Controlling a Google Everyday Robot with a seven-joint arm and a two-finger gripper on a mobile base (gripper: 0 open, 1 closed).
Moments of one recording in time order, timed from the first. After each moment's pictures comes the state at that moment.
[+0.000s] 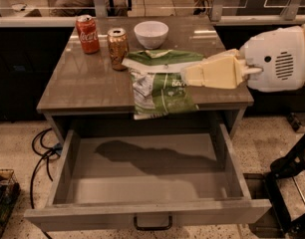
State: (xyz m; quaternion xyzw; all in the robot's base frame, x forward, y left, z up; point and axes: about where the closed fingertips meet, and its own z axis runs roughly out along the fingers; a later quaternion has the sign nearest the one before) arm 0.434 -0.077 1.001 -0.37 0.75 0.40 0.39
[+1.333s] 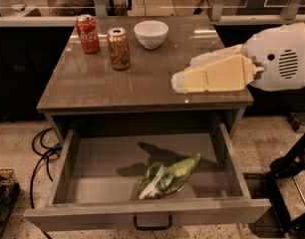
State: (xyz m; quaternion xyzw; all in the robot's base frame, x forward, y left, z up) arm 0.430 -0.072 1.007 -0.37 0.74 0.40 0.39
